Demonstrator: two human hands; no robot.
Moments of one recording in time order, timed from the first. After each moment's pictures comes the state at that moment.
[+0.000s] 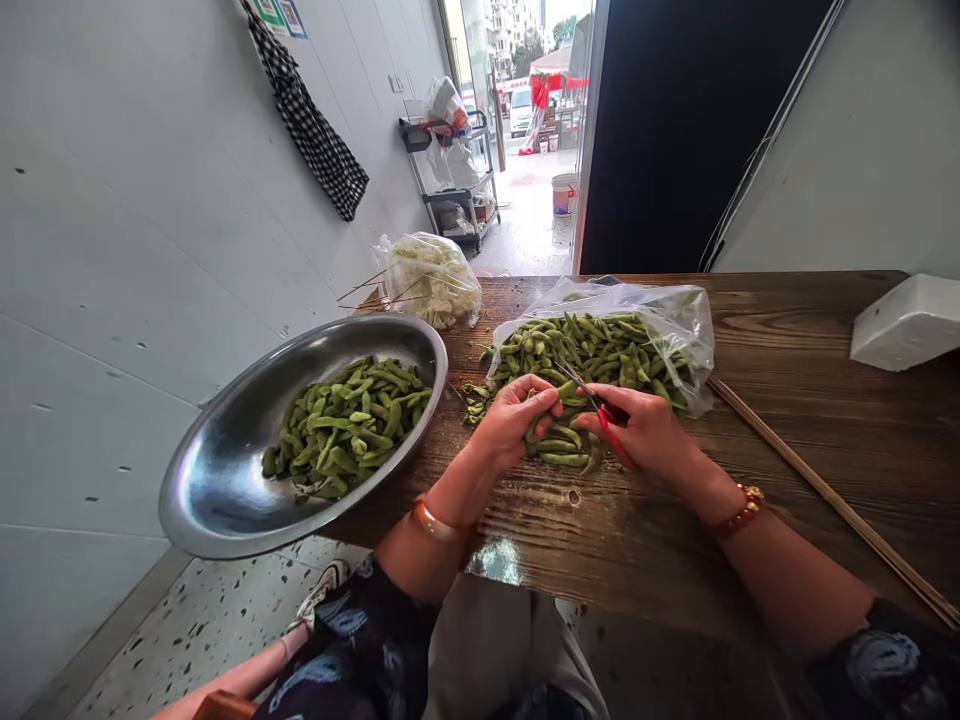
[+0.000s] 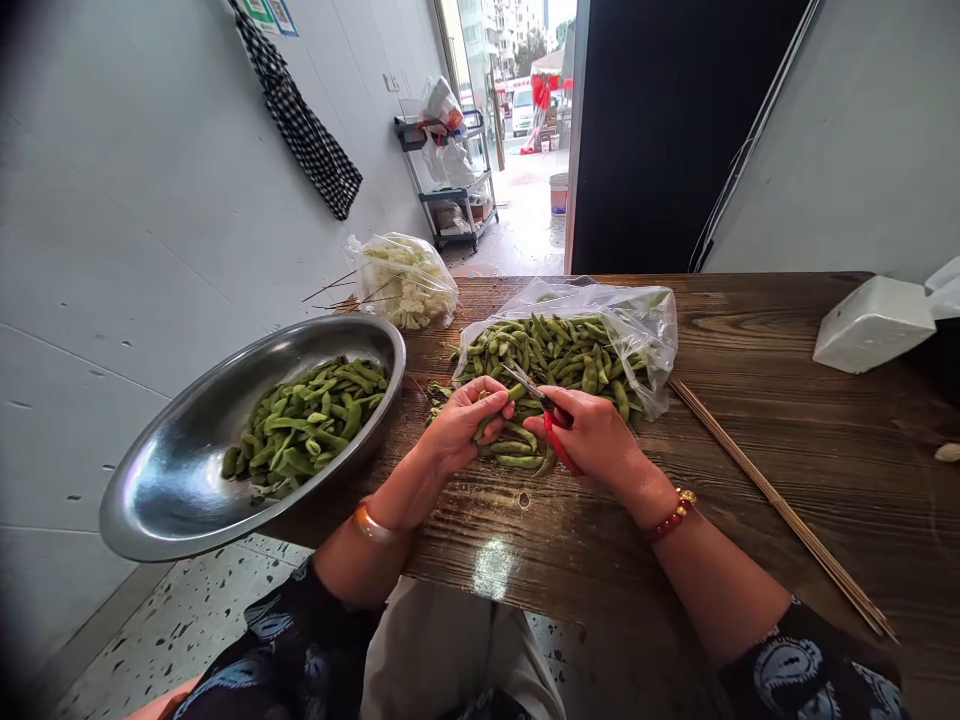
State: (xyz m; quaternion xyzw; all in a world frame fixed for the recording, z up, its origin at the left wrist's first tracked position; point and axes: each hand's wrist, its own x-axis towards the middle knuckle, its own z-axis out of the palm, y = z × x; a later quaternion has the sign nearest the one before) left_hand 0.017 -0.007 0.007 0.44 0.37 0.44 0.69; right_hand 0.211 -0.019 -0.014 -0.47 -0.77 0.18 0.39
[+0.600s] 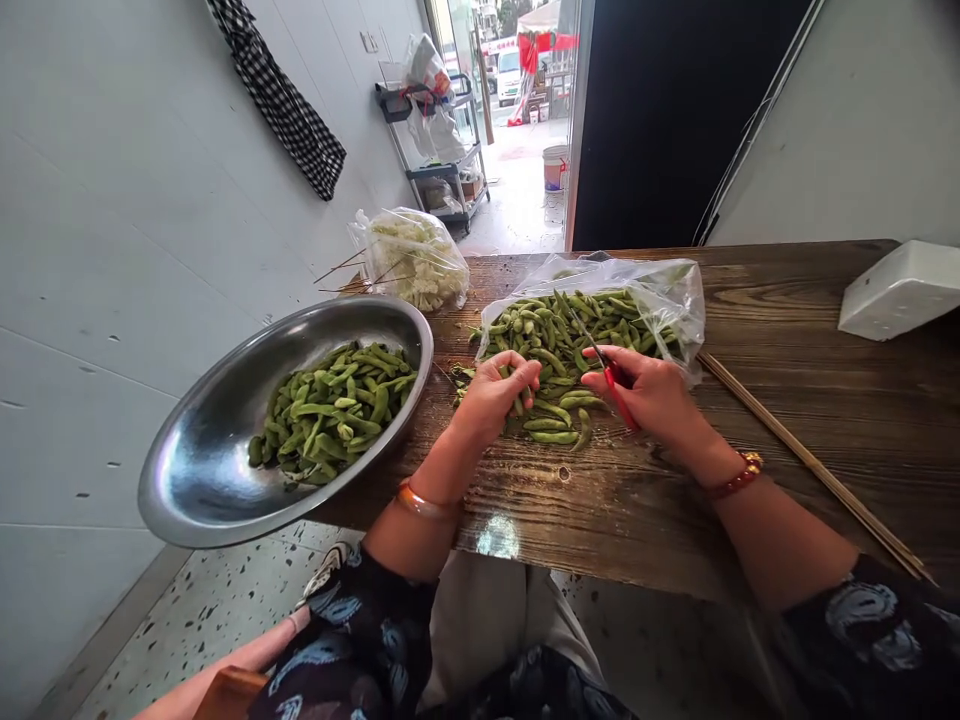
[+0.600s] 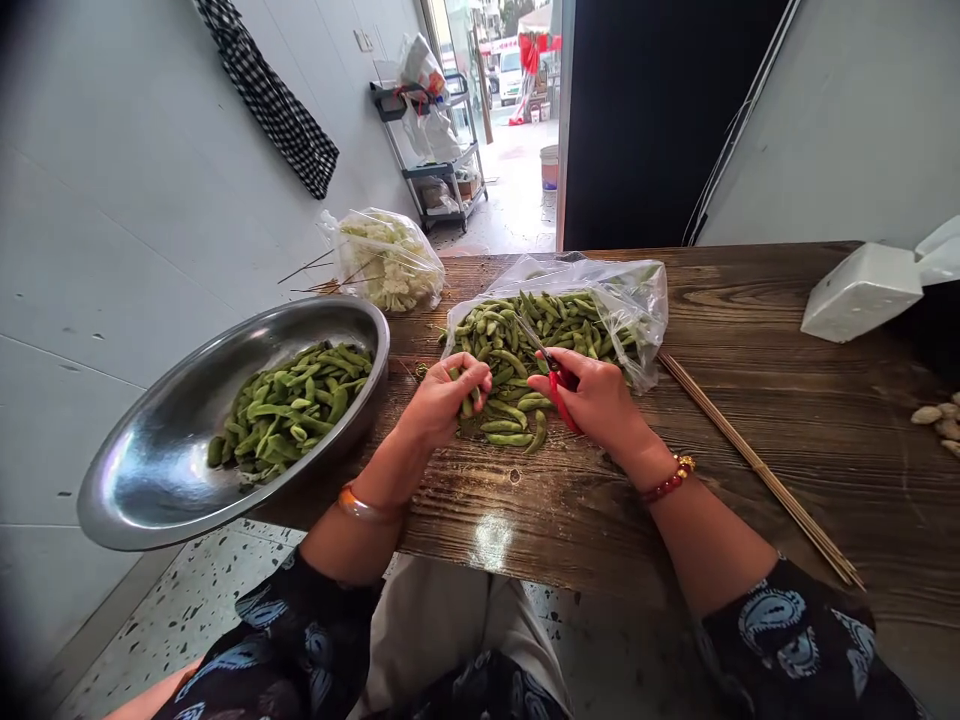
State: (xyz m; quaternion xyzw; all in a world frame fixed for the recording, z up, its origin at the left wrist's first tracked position) left_hand 0.010 -0.001 0.009 0.53 0.43 0.45 0.57; right_hand 0.220 -0.017 0.001 -0.53 -0.72 0.19 0.41
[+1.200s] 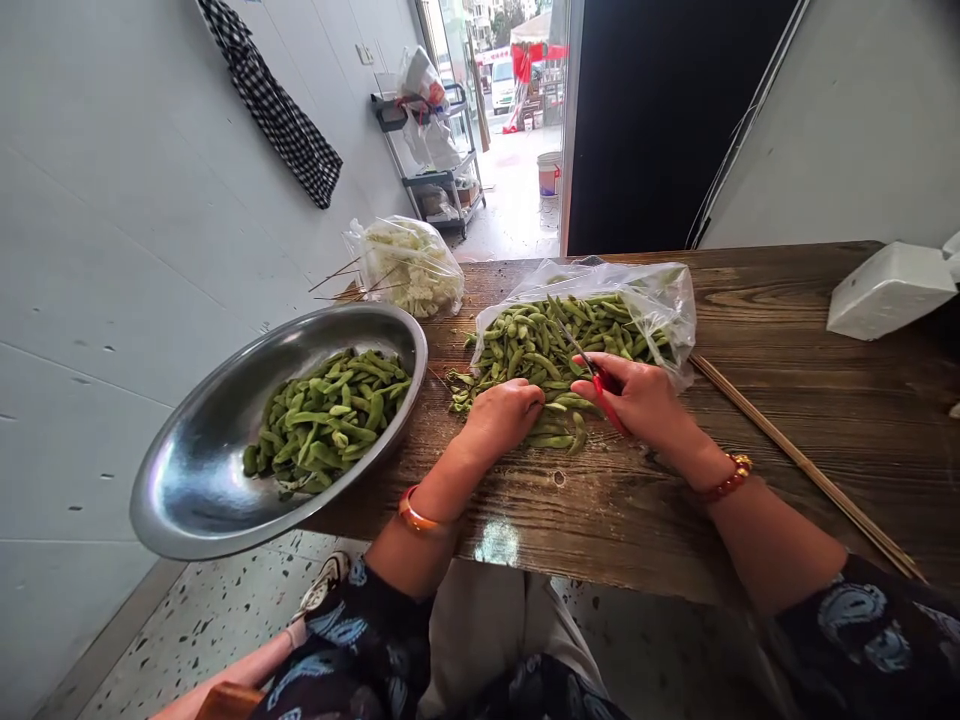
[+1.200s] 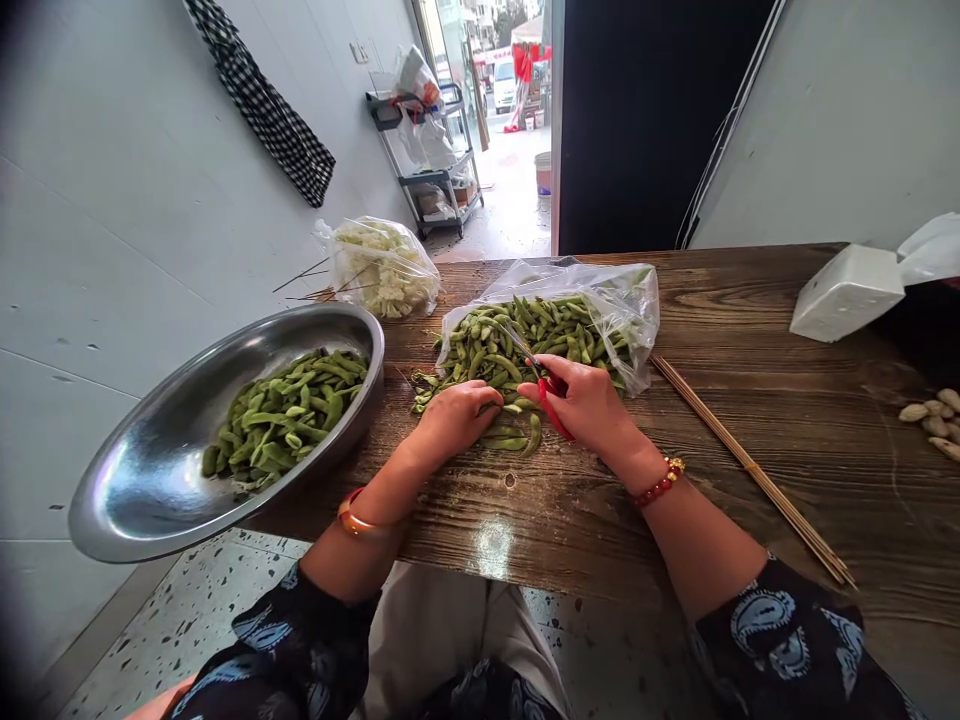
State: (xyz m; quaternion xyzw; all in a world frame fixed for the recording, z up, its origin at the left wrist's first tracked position) left_hand 0.011 -0.001 -0.006 0.83 0.50 0.19 0.16; right_hand 0.220 -0.016 -0.002 -0.52 -0.74 0.17 0.40
